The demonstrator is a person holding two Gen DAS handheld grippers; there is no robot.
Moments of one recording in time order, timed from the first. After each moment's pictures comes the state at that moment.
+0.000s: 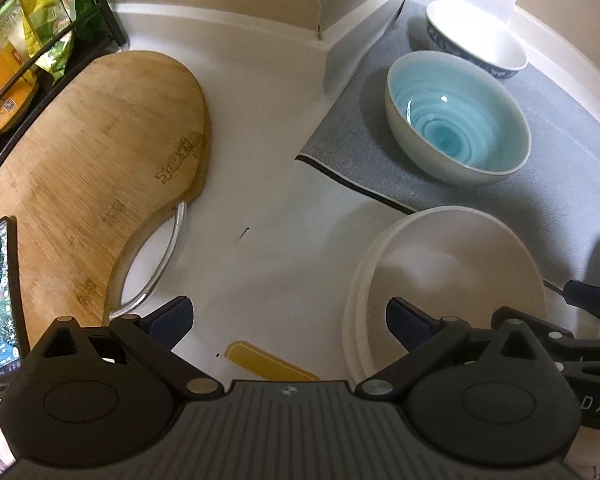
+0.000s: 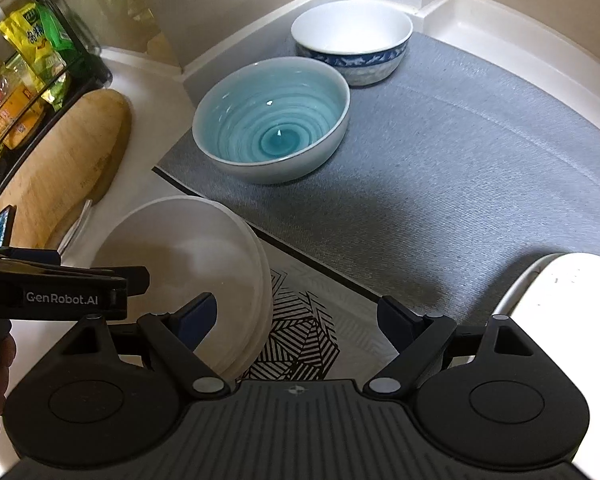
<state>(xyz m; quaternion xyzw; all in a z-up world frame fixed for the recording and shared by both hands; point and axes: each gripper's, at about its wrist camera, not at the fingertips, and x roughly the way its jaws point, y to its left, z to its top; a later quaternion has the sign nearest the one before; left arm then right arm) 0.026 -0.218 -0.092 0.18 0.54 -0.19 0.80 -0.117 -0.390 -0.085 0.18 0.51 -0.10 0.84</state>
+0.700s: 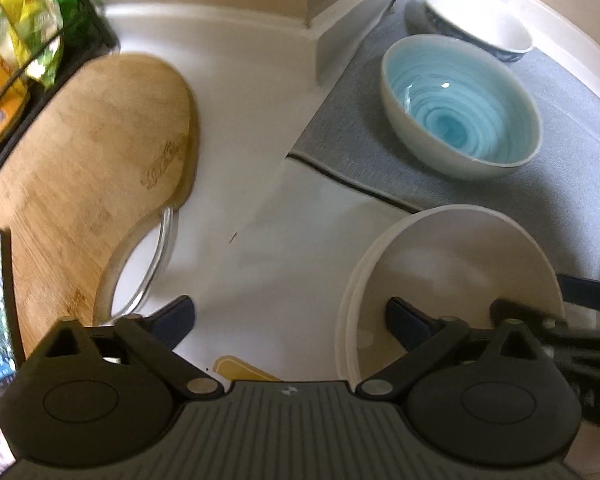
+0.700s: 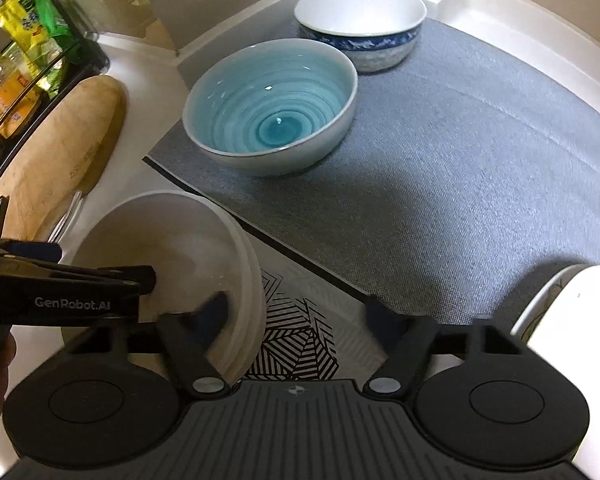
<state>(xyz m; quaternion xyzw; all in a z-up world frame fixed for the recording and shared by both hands) 0.026 -0.237 -0.105 0.21 0.53 -0.19 0.80 -0.107 -0.391 -0.095 0.17 0.52 -0.09 0.83</state>
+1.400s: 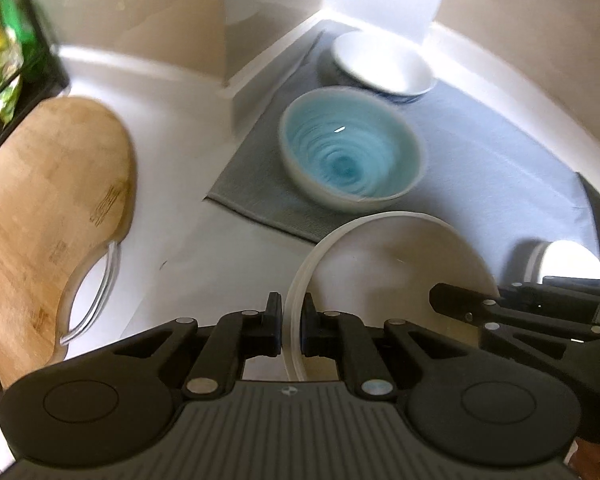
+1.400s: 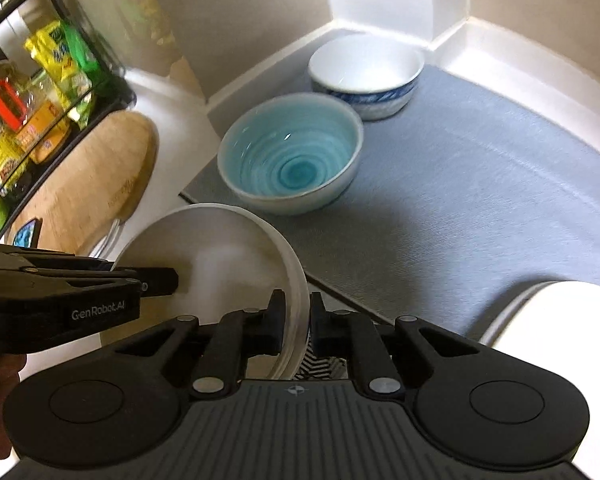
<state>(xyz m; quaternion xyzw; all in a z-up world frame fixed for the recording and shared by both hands) -0.001 -0.251 -0.055 0.15 0.51 -0.29 0.79 -0.130 -0.393 -0.050 0.18 0.48 -0.09 0.86</state>
